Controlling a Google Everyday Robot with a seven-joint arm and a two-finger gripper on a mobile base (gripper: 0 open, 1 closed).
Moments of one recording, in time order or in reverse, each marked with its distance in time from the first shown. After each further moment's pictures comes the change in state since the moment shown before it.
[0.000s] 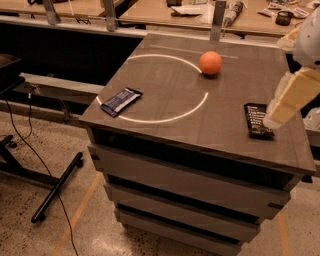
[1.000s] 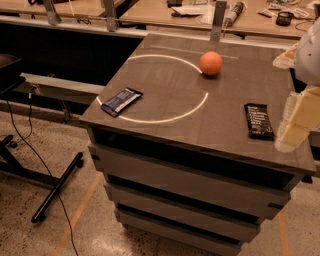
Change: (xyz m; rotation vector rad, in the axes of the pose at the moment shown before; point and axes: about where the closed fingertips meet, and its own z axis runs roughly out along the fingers) arm 0.013 0.038 -0.001 -0.103 0.083 -0.077
